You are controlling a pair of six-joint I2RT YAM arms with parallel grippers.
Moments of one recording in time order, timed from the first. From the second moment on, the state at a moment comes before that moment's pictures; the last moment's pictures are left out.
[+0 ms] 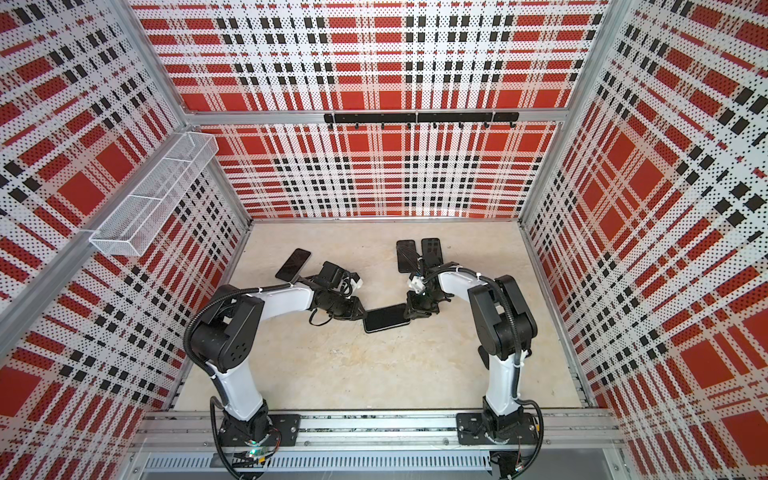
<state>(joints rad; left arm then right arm) -0.45 1.85 1.02 -0.32 0.51 -0.29 0.40 1.93 1.23 -0.69 -0.52 0.26</state>
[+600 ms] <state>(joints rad) -0.45 1.85 1.02 -0.32 0.52 -0.32 0.40 1.93 1.22 -0.69 -0.52 0.26</state>
